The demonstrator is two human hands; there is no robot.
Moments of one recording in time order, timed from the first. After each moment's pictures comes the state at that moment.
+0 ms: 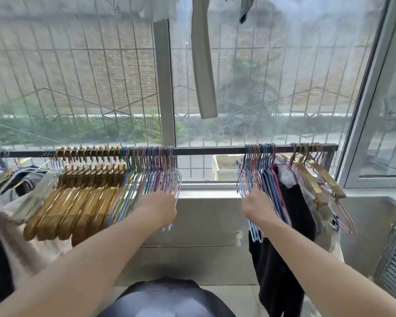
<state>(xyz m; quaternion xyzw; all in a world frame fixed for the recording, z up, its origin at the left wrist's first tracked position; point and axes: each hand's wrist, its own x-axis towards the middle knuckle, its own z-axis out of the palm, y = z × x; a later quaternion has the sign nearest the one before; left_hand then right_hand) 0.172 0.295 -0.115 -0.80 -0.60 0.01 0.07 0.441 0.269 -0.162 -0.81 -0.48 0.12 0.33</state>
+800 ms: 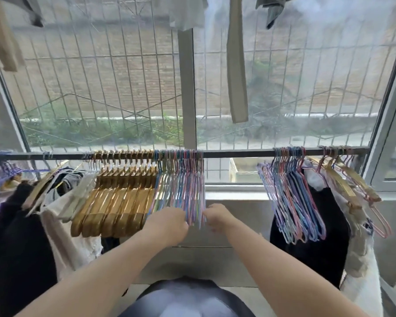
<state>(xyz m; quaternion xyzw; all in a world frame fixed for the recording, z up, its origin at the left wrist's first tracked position) 0.087 0.259 -0.120 -0.81 -0.58 -0.03 -0.03 0.254 0.300 -0.163 -0.70 -0.47 0.41 0.34</state>
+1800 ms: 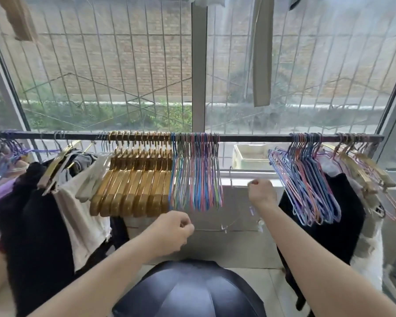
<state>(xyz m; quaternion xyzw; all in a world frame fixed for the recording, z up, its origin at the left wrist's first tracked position) -0.004 0.233 -0.142 -0.79 -0.52 -0.15 -0.29 0.275 0.286 -0.147 -0.76 -0.42 0.16 0.46</state>
